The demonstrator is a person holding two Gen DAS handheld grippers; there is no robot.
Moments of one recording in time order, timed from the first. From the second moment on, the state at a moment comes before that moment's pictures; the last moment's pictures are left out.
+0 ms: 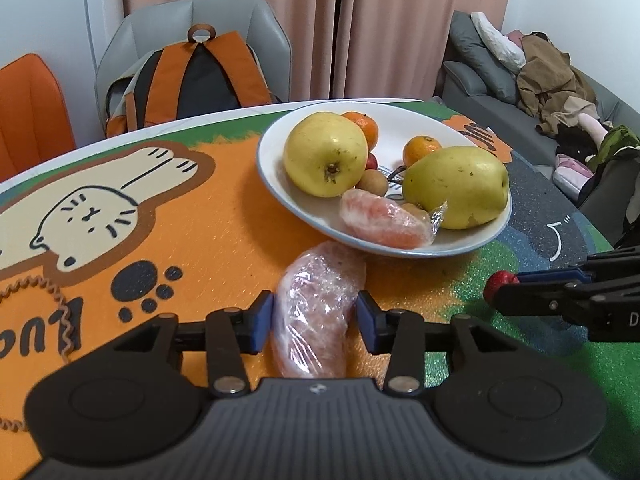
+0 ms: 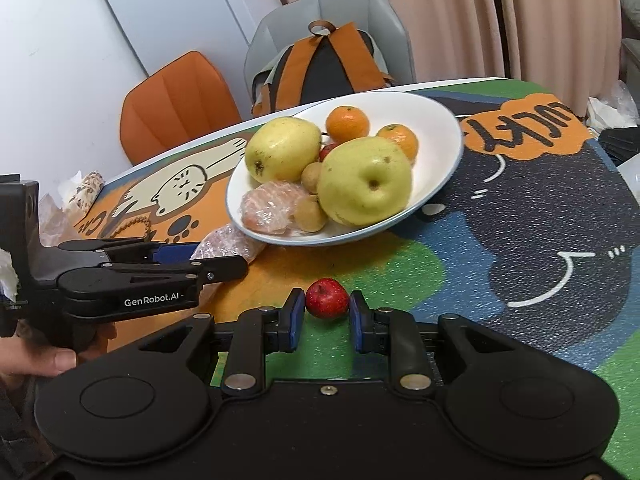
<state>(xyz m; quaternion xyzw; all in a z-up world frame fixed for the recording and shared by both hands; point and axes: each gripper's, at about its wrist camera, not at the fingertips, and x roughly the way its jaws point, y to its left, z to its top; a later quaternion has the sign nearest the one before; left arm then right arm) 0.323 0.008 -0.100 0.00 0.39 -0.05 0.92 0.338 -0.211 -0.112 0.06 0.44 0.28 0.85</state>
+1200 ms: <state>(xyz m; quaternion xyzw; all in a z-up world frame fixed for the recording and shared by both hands) 0.286 0.006 -0.093 -0.02 0.39 -0.04 0.92 0.328 -0.201 -0.115 0.03 0.44 0.28 0.85</state>
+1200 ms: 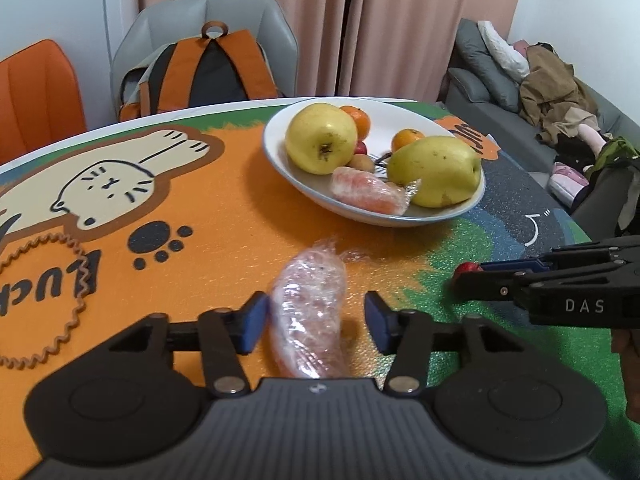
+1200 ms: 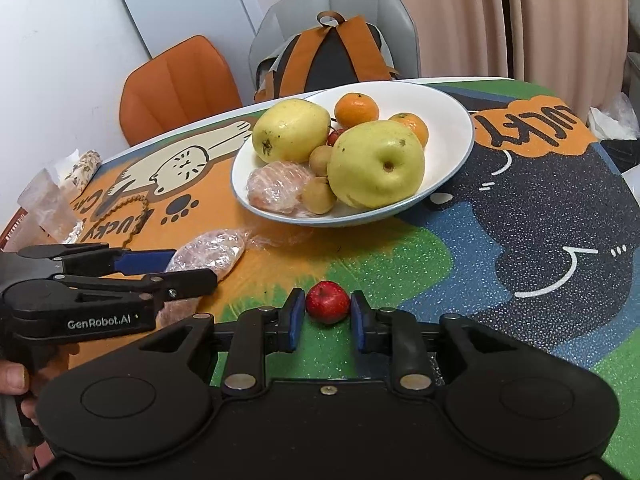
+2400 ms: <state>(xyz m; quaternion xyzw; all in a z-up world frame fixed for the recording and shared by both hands) 0.280 0.016 -0.037 -0.03 0.34 -0.01 0.94 0.334 -0.212 -0.065 0.02 0.39 0.29 0.88</state>
